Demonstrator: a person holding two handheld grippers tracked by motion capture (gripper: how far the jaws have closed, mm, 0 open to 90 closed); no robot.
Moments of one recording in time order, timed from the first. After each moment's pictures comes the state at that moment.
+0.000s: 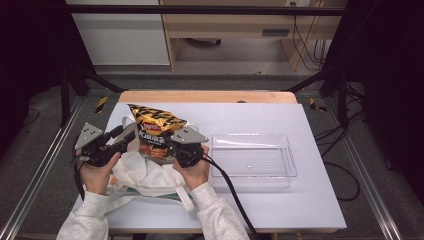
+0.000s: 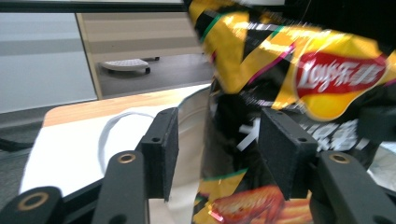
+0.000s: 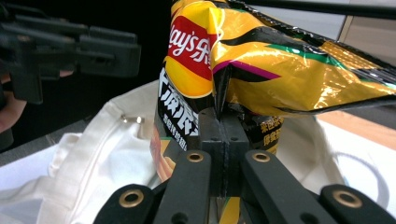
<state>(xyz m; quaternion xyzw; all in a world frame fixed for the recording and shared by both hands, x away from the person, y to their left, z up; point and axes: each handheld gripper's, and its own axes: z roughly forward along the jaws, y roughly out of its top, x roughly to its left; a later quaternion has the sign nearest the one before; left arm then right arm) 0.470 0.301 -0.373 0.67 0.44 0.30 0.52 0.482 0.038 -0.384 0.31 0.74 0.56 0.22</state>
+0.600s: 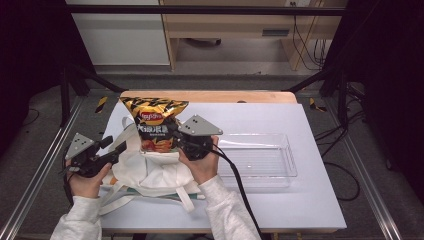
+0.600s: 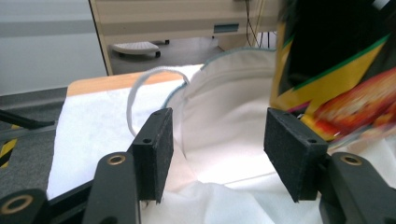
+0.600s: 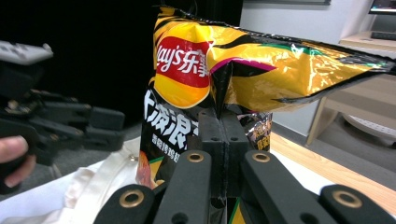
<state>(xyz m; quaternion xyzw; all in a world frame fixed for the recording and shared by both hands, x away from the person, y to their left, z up) 0.450 0.321 -0.386 0.68 0.46 0.30 0.49 0.466 0.013 -0.325 0.27 0.71 0.60 0.25</state>
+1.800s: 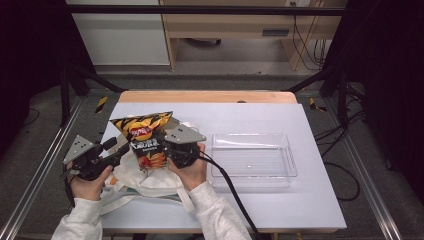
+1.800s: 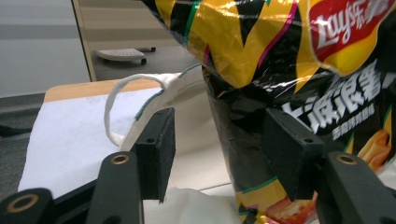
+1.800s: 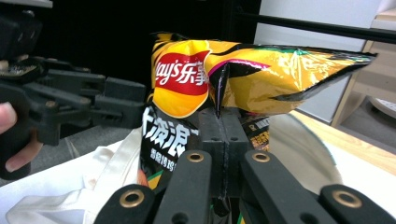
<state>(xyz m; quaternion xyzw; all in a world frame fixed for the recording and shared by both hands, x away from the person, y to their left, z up) 0.442 0.316 -0.385 0.67 0.45 0.28 0.53 0.466 0.044 -0.357 0.27 0.74 0.58 0.21</state>
